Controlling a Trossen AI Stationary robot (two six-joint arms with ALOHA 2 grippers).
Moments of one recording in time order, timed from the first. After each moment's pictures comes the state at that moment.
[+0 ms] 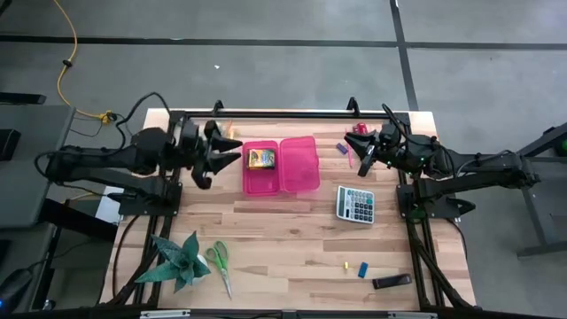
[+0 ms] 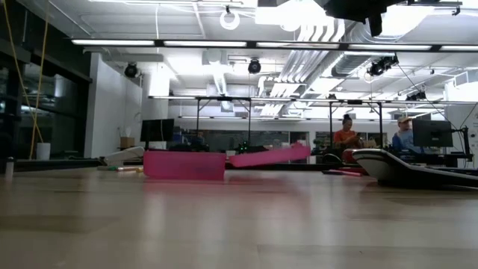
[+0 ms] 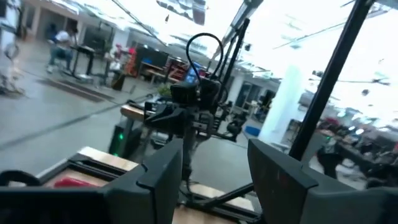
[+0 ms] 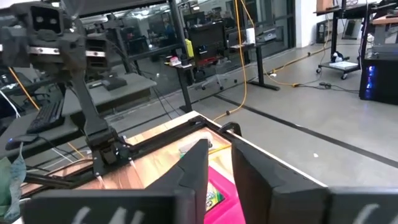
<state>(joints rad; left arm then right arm) 0.10 0.82 0.78 0.23 -0.10 -0.29 -0.03 0.74 0.69 0.01 0.46 0.23</state>
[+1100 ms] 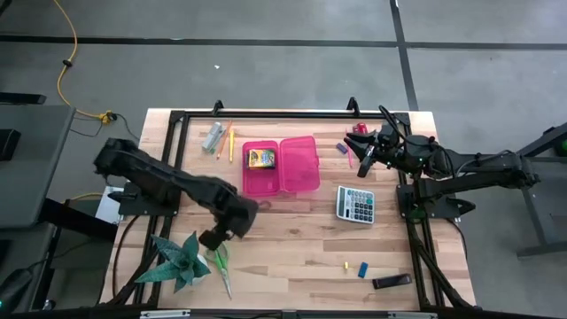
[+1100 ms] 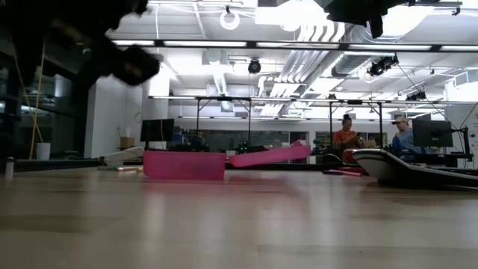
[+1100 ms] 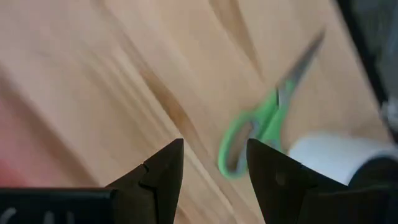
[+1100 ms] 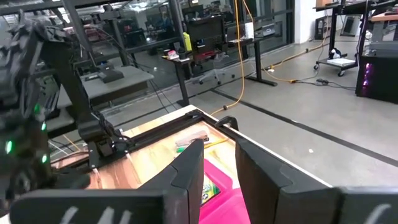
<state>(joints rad) -0.19 1.57 1.09 -0.93 0.30 0.27 -0.03 0.74 0.69 -0.02 0.46 0.22</state>
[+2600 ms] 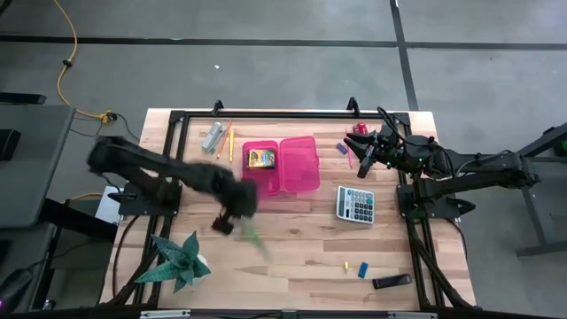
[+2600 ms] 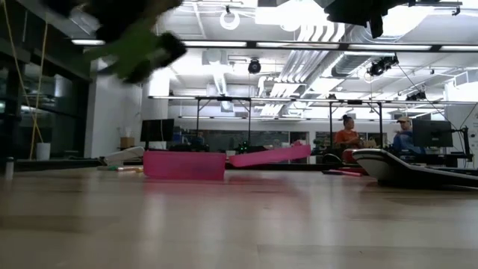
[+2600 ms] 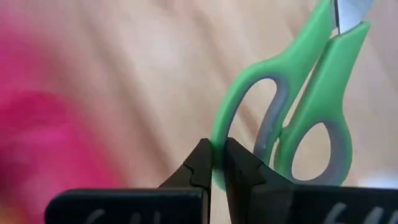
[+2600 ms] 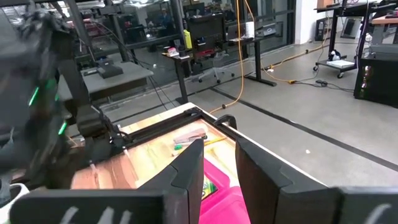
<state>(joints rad) -0.02 1.41 1.08 -0.79 0.12 0.23 -0.03 0.74 0.69 -0.03 0.46 0.20</state>
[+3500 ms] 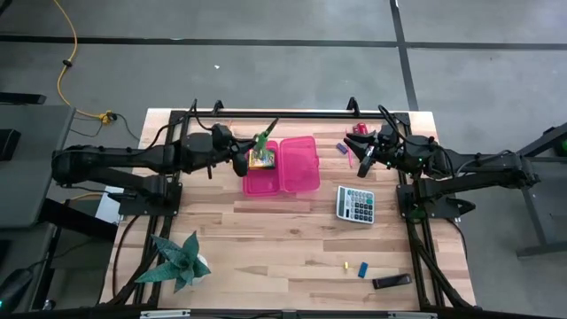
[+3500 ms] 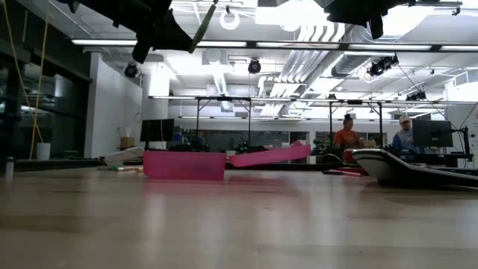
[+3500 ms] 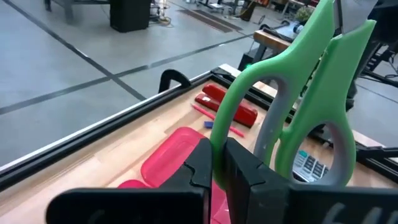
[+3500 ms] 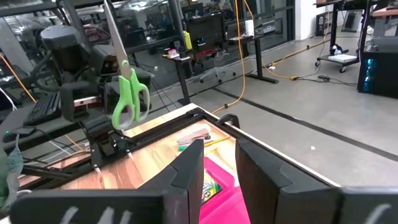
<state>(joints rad) 0.25 1.01 0.70 0.02 -0.38 -0.36 -0.03 0.74 0.69 -0.03 0.46 0.24</state>
